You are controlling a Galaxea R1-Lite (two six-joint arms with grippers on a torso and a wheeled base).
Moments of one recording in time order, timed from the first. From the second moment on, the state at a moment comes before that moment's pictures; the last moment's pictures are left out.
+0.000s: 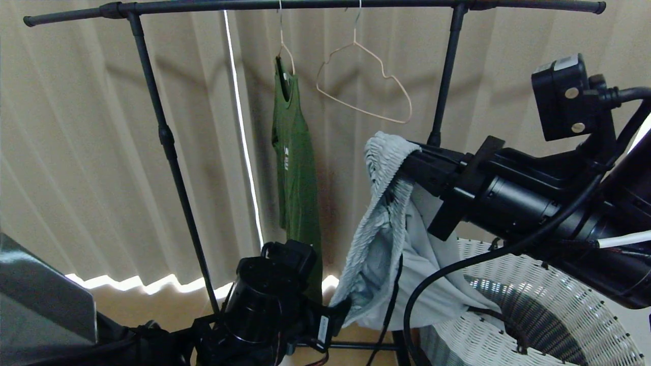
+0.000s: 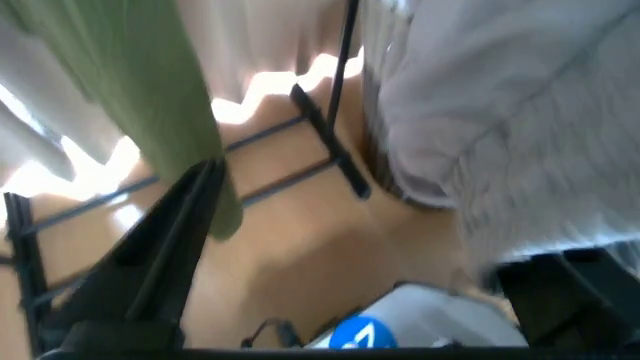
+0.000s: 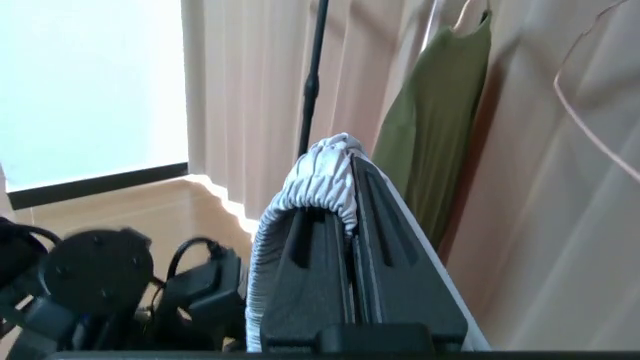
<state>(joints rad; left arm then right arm) -0.85 1.90 -0.56 -0.83 0.23 -0.22 0.78 1.54 -0.76 -0.95 0.09 0.00</state>
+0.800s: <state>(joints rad) -0.46 1.51 -0.54 -0.68 0.27 0.13 0.67 1.58 -0.81 -0.96 0.09 0.00</state>
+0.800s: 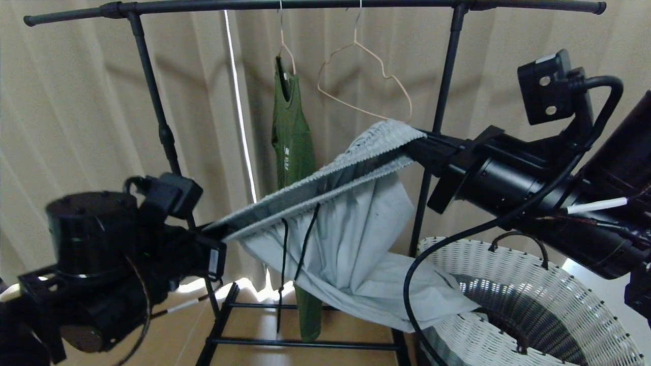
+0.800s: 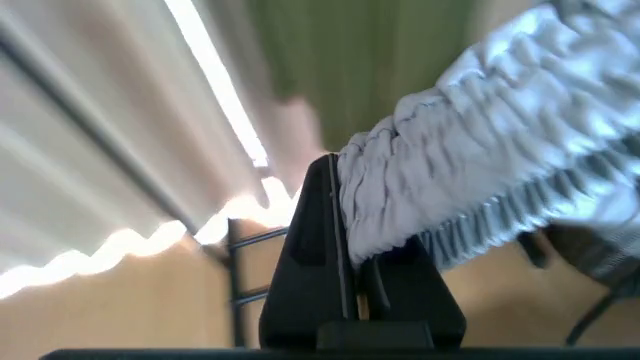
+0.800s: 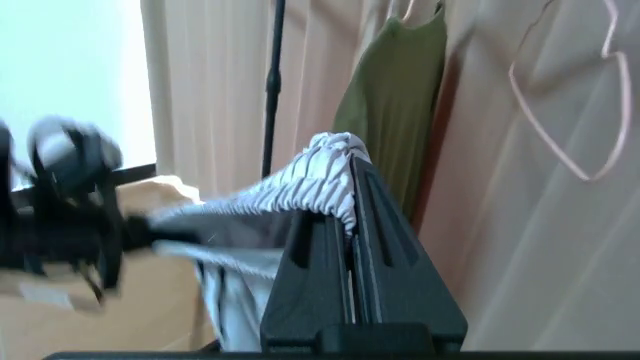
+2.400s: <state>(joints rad) -0.63 1.46 -1.20 -0.02 0.21 -0.02 0.37 1.58 -0.79 -0.88 0.09 -0.16</state>
